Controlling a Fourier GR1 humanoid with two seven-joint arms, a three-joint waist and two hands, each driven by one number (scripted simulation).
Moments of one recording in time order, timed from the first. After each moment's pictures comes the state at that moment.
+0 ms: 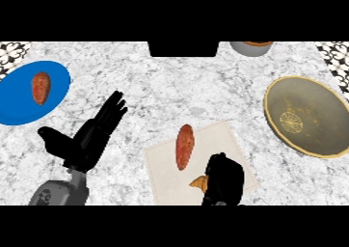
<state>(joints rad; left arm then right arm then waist) -0.13 0.17 -0.20 -1.55 0.30 0.00 0.13 -0.09 -0.02 0.65 -1.40 1.14 -0.05 1.05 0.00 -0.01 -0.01</state>
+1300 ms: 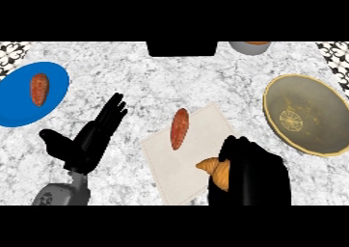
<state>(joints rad) -0.11 0.13 -0.16 -1.56 0.25 -0.03 0.15 -0.17 -0.03 0.67 -2.06 1.43 0.31 1.05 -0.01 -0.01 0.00</state>
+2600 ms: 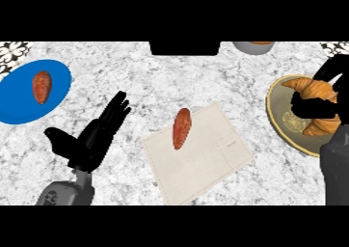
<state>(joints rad) -0.12 0.09 -0.15 -1.56 0.21 -0.05 0.16 -0.46 -0.19 -0.11 -1.83 1.25 0.28 0.68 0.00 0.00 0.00</state>
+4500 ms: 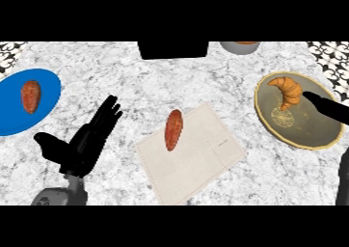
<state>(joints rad) -0.08 0.09 -0.11 -1.58 0.20 -0.05 0.16 -0.38 -0.07 -0.59 -1.53 0.48 -0.23 -0.12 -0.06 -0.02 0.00</state>
